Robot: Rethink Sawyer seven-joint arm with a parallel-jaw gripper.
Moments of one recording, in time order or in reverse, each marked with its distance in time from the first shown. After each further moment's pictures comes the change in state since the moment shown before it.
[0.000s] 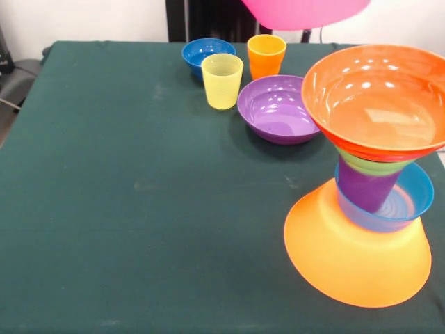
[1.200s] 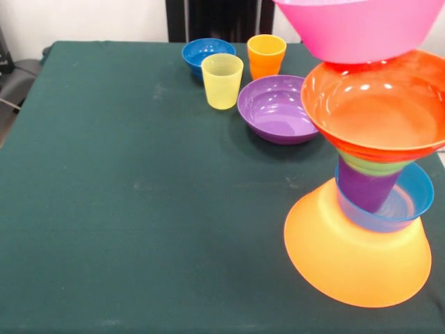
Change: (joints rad) arm 0.133 0.122 -0.062 -0.118 -0.001 -0.036 0.000
